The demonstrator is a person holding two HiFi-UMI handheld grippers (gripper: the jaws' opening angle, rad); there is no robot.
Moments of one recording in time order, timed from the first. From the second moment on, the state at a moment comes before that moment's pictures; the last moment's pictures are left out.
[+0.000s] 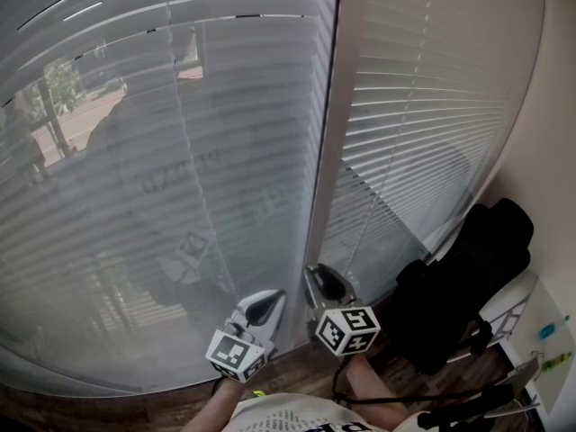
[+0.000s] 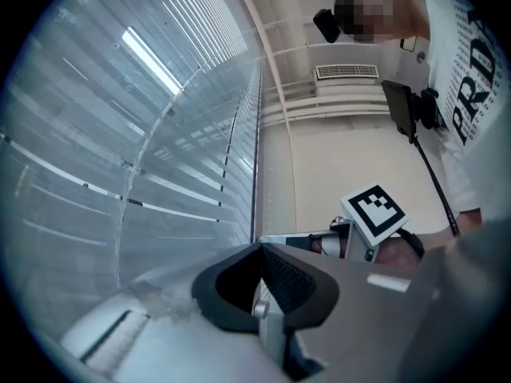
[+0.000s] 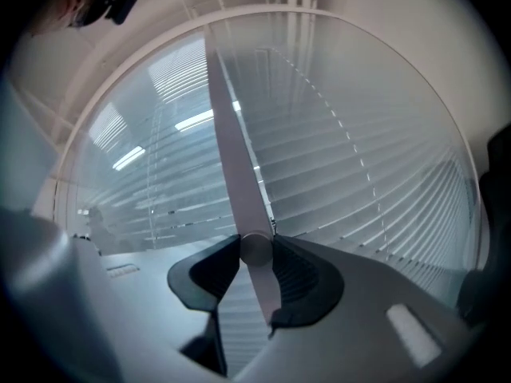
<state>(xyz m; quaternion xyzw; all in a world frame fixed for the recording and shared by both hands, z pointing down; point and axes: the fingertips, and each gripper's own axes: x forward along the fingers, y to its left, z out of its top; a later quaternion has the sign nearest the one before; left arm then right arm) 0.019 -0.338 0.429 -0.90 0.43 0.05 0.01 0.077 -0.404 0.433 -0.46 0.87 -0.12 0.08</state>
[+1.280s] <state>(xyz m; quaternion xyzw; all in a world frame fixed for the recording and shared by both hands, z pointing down) 0.020 -0.332 0.431 -0.90 0.43 0.05 0.01 0.063 -0.398 0.429 -0.47 0.86 0.17 -0.12</state>
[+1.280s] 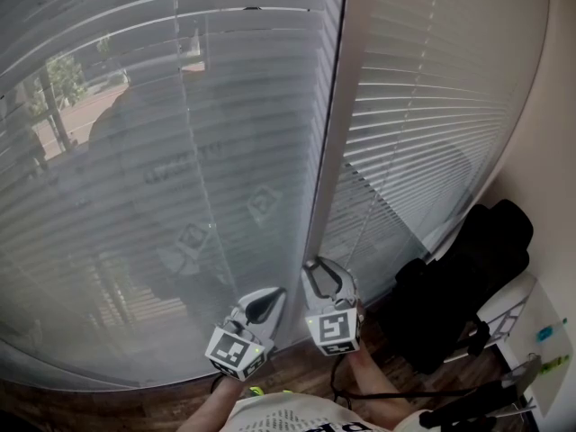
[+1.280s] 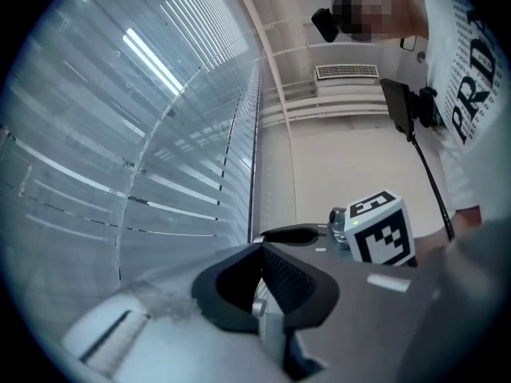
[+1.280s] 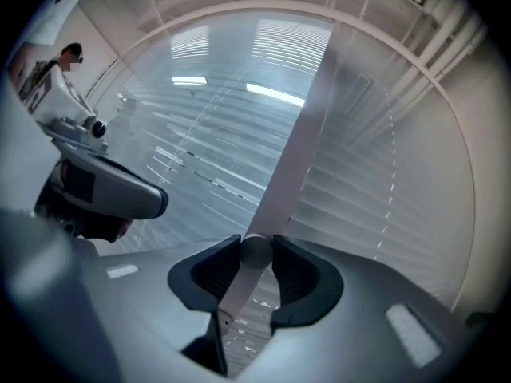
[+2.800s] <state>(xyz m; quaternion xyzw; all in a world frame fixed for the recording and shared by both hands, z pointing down) 0.011 -0.334 0.429 -0.90 0.42 0.04 0.02 0.077 -0.408 0.433 -0.47 0.87 -0.14 0.10</state>
